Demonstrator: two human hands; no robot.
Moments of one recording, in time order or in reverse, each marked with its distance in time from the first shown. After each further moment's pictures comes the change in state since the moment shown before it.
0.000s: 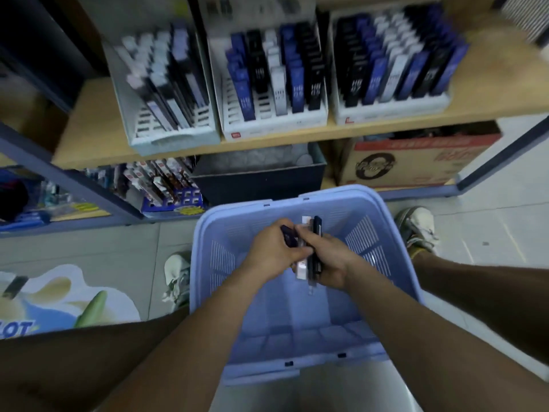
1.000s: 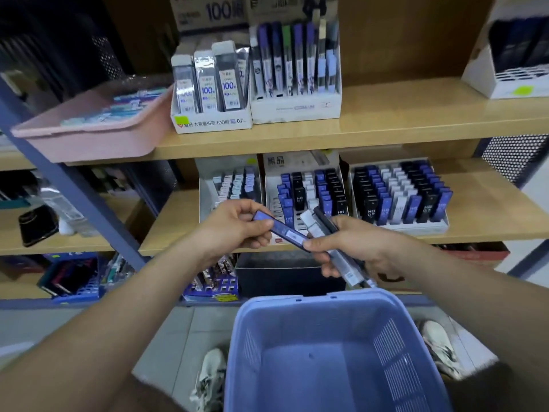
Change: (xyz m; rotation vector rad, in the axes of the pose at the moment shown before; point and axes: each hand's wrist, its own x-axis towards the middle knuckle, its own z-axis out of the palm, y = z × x) left_hand -0.048 0.147 -0.205 -0.313 0.062 0.221; right_hand -0.113 -0.175 0.101 -0.834 -0.305 -0.363
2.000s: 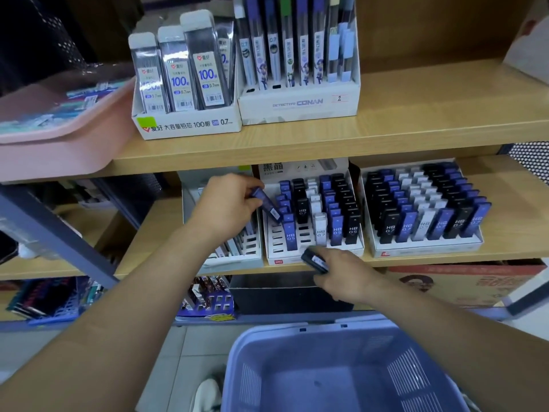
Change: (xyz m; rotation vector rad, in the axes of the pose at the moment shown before) left_hand 0.095 0.012 -0.017 0.940 0.338 0.298; right_hand 0.083 0.044 -0.010 -0.702 0.246 0.000
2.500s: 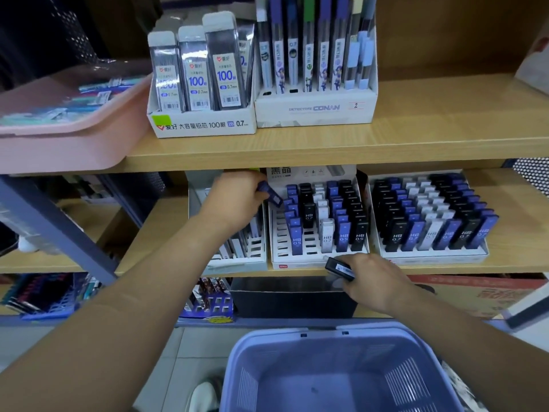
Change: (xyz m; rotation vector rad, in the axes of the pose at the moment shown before) left_hand 0.025 -0.020 0.009 0.218 -0.016 0.101; right_hand -0.002 0.027 -0.010 -0.361 0.167 0.009
